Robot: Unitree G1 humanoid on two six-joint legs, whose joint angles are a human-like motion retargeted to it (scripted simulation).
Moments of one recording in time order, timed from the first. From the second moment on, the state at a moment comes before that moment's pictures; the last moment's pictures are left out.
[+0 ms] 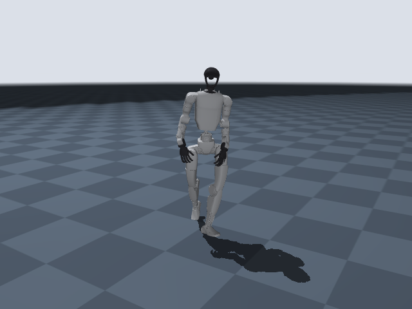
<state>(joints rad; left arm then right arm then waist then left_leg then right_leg) 0.25 0.05 -0.09 0.84 0.84 -0.25 -0.12 0.38 -0.15 -0.01 0.83 -0.89 -0.40 0.29 0.06 -0.12 -0.18 -0.46 -0.03 0.59 0.22 -0.18 0.26 0.16 -0.03 -0.32 0.20 0.36 0.13</state>
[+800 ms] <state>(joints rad) 0.26 0.09 -0.15 0.89 0.97 -0.20 -0.21 0.37 -0.15 -0.03 0.73 -0.82 -0.39 0.18 -0.20 0.02 -0.12 -0.30 -0.04 0.19 0.92 0.34 -0.04 -0.22 -0.02 0.11 0.13 -0.06 -0.06</state>
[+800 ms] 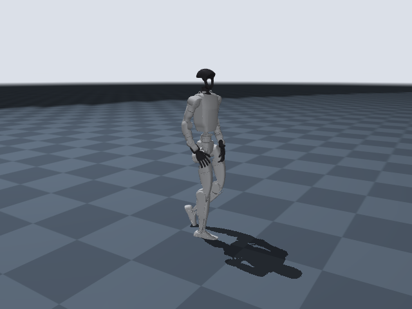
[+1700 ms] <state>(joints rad) 0.26 0.10 -0.12 0.98 0.99 -0.21 -0.42 0.39 -0.08 -0.01 0.69 -0.73 -0.44 0.10 -0.29 0.07 -0.10 0.20 -0.08 0.08 0.13 -0.16 0.01 -0.53 -0.01 0.01 0.00 0.04 0.01</state>
